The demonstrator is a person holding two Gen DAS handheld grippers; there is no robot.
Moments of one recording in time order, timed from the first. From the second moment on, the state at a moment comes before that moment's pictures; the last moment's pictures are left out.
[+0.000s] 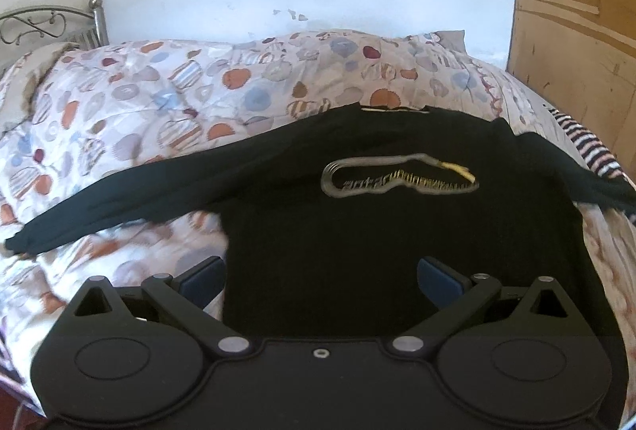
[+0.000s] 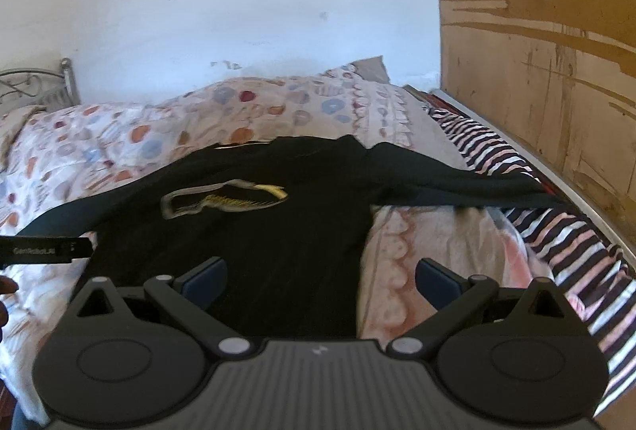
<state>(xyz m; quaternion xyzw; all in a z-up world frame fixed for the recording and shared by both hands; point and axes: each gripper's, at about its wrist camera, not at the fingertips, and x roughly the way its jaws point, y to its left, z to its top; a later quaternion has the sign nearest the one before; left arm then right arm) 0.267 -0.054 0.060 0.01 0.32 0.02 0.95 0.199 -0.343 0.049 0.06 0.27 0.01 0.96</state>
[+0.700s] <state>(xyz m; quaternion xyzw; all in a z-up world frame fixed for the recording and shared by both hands) 0.391 -0.131 -0.042 0.00 0.34 -0.02 0.94 0.356 -0.560 -0.036 0.17 0.24 -0.09 0.95</state>
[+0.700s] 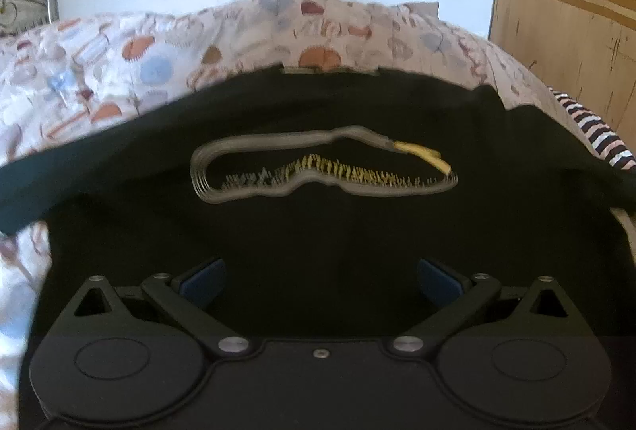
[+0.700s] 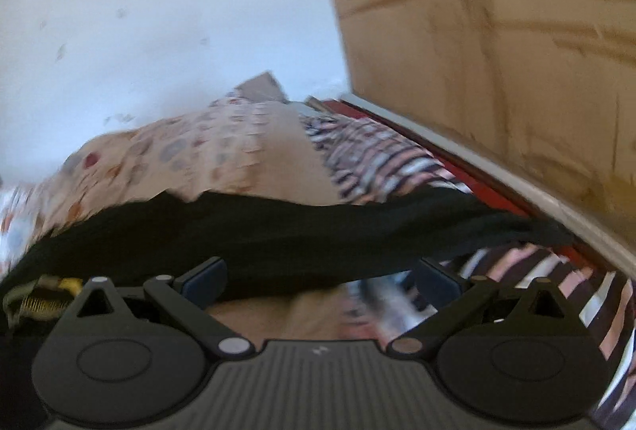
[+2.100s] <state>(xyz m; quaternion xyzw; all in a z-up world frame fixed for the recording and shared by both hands) 0.388 -0.054 0.012 -0.03 0.35 0.03 0.94 0.441 -0.626 0.057 0.15 0.11 -0.19 0.96</state>
